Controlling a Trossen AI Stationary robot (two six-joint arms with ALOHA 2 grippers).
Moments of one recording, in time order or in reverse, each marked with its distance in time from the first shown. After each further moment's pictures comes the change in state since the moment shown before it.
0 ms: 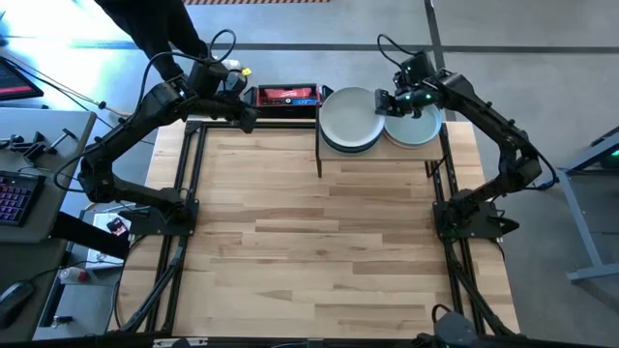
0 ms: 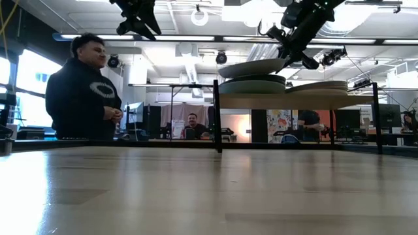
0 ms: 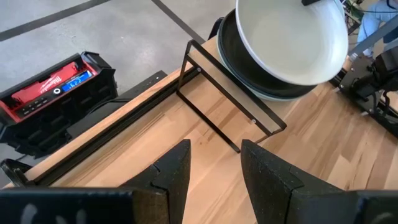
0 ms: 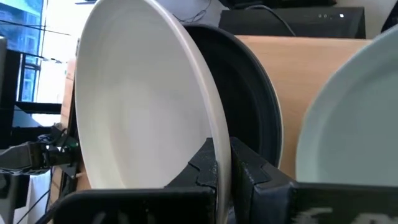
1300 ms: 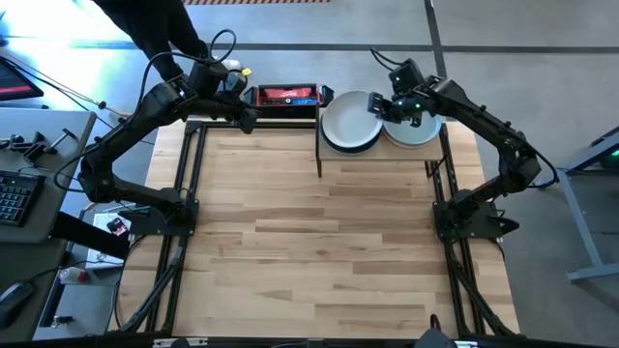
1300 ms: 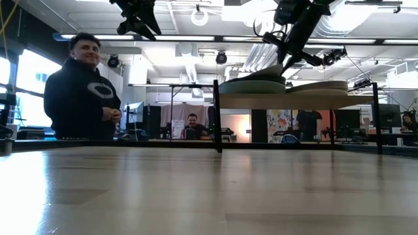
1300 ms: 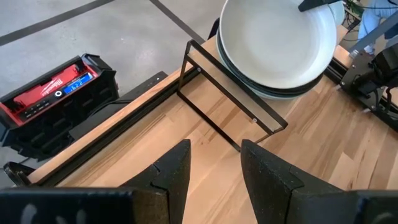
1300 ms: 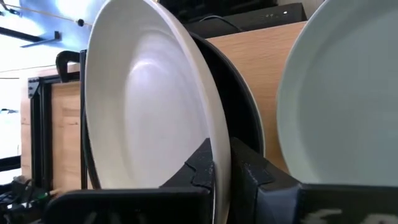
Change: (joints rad) left arm 0.000 0.000 0.000 0.000 -0.001 0.019; right arm 0.124 0.002 0.000 -0.044 0.262 0.251
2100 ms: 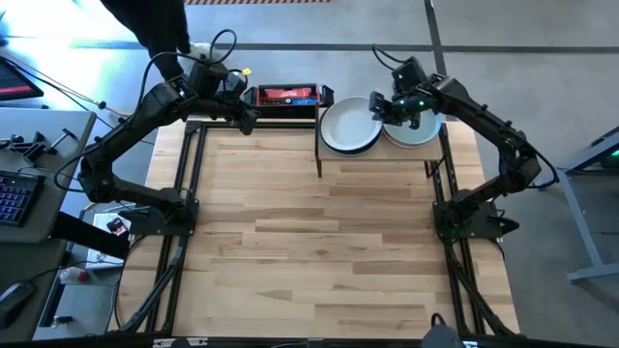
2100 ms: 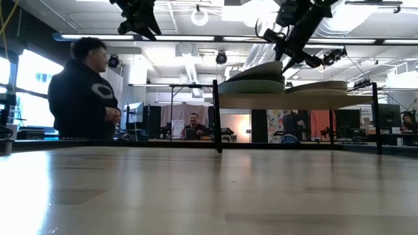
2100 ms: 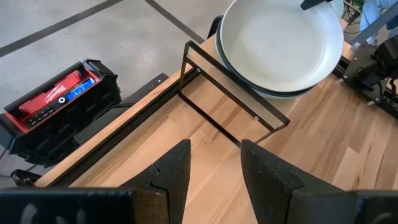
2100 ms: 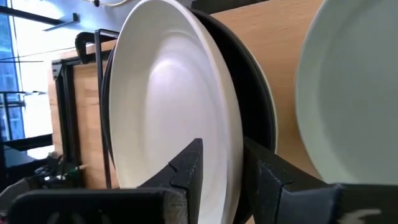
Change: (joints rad) left arm 0.000 0.000 0.000 0.000 0.000 0.047; right arm -0.030 0.000 0.000 -0.011 -0.144 0.009
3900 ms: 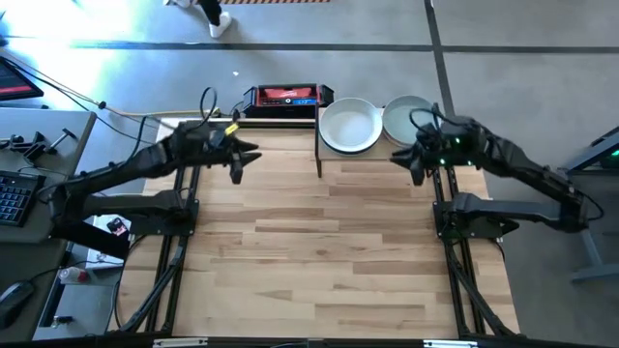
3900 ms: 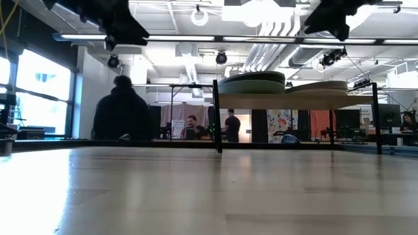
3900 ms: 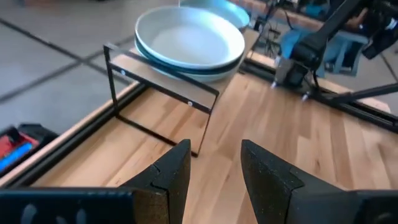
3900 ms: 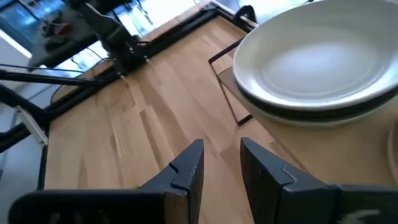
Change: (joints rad) left arm -0.260 -0.466 -0.726 0.595 -0.032 -0.031; right arm 0.390 -0.696 -0.461 0.223 0.066 -0.576
